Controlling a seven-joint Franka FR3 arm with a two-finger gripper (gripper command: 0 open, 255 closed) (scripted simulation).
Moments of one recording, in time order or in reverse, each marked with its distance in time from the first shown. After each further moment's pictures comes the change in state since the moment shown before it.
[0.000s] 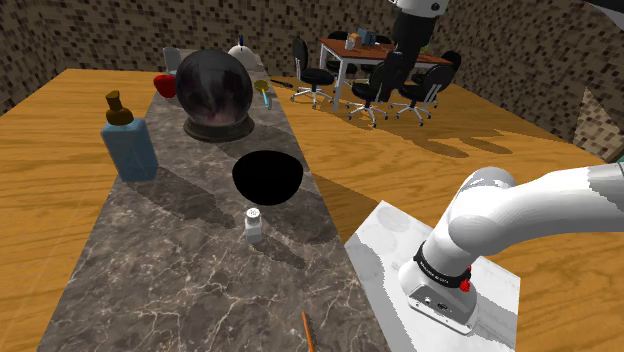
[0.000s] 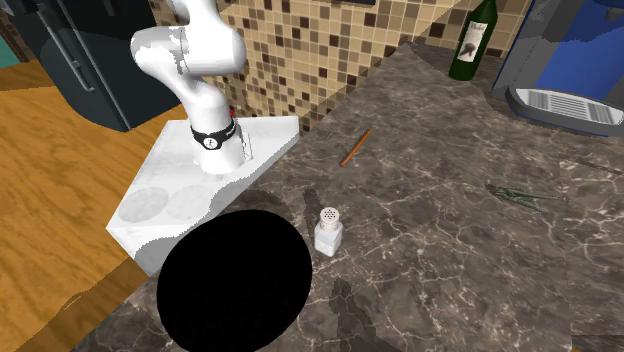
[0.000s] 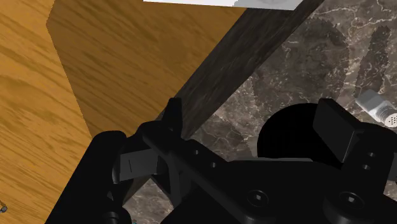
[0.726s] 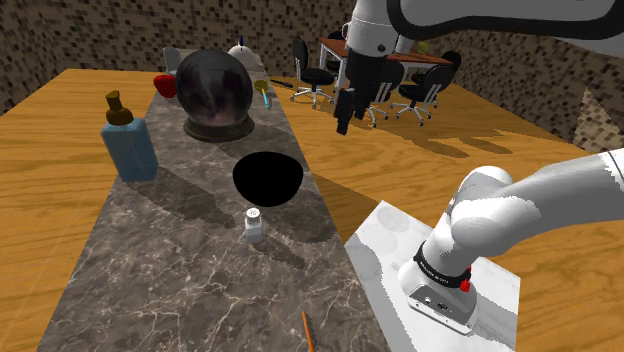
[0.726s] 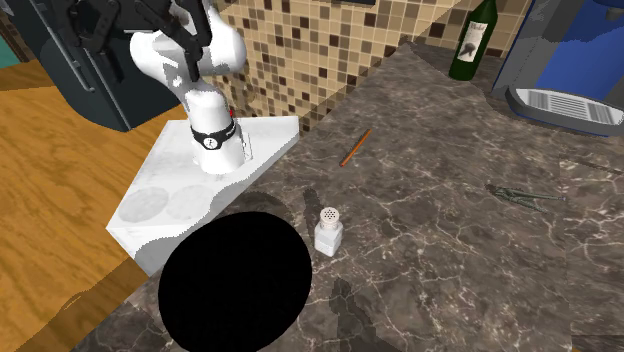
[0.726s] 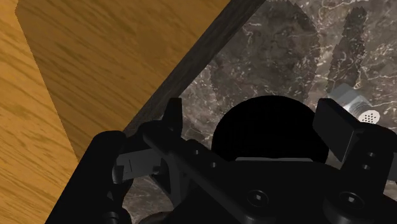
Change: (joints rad) arm 0.059 0.099 0.137 -0.114 0.105 0.203 0.132
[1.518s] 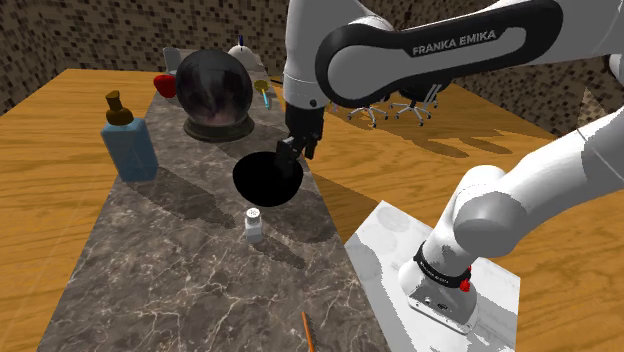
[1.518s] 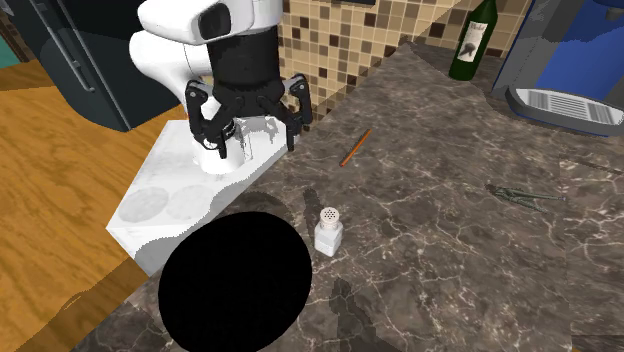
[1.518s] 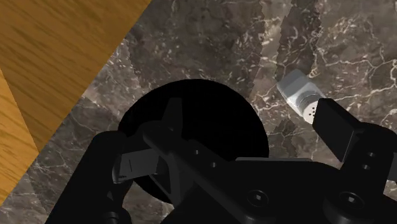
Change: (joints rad) arm 0.064 0.269 0.193 -0.012 0.084 0.283 0.170
